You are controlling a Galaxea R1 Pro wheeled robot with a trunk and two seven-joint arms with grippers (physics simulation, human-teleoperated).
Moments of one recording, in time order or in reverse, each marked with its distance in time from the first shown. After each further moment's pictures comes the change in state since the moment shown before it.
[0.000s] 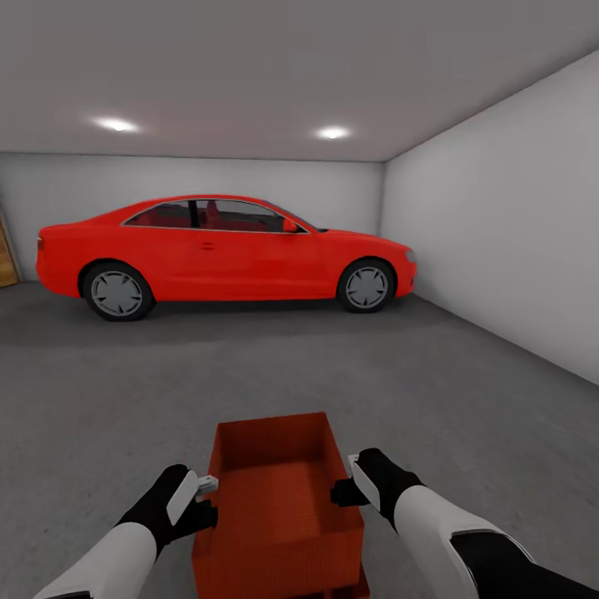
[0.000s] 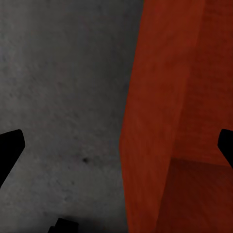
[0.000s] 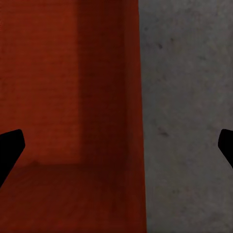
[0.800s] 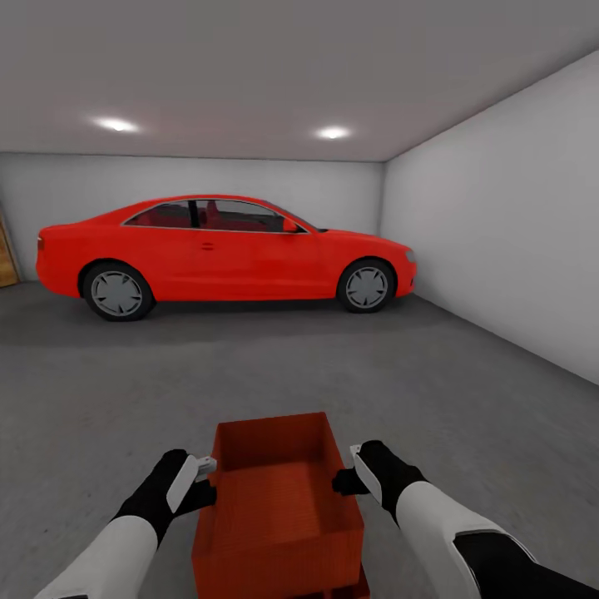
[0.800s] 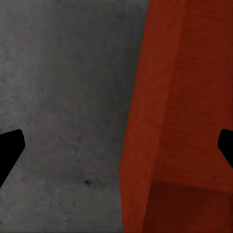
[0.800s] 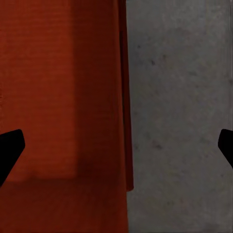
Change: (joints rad) left arm 0.002 -0.007 -0.001 -0.126 -0.003 0.023 0.036; right arm 0.000 -0.009 0.003 -0.061 0.004 0.015 0.000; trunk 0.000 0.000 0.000
